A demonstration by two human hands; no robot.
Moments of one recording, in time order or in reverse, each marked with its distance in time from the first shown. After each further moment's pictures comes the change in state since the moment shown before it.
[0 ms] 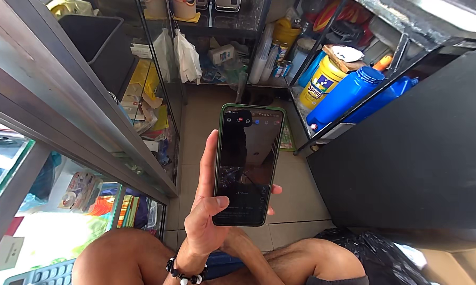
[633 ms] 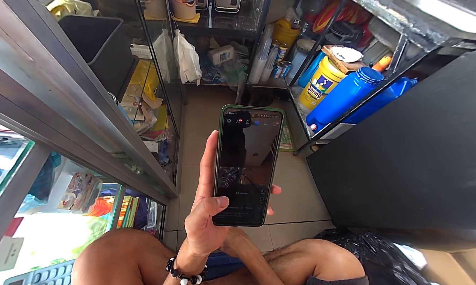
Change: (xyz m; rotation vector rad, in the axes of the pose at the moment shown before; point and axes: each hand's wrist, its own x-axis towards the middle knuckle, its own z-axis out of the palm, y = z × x) left_hand 0.001 0.000 0.000 0.019 -0.005 0.003; right_hand -0.007 -0.006 -0.006 0.001 -0.012 0.016
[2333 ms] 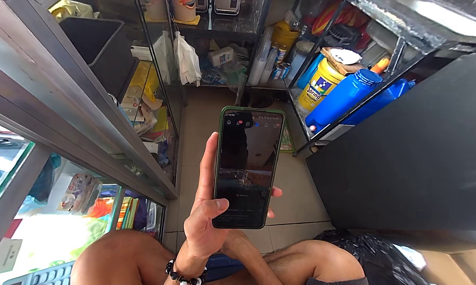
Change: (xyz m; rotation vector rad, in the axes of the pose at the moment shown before) left_hand -0.001 0.000 0.001 -0.021 -0.011 -0.001; right_hand 0.005 0.005 0.005 0.004 0.015 -0.015
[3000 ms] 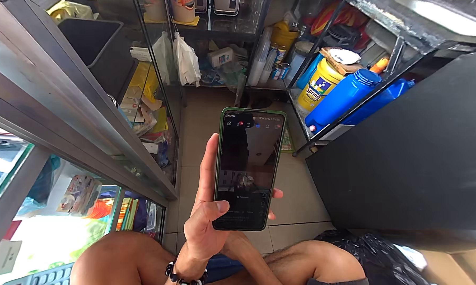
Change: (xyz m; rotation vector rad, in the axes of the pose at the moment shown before) left_hand 0.000 0.000 0.001 -0.014 -0.008 -0.006; right_hand -0.008 -0.008 -0.007 0.001 -0.012 0.017
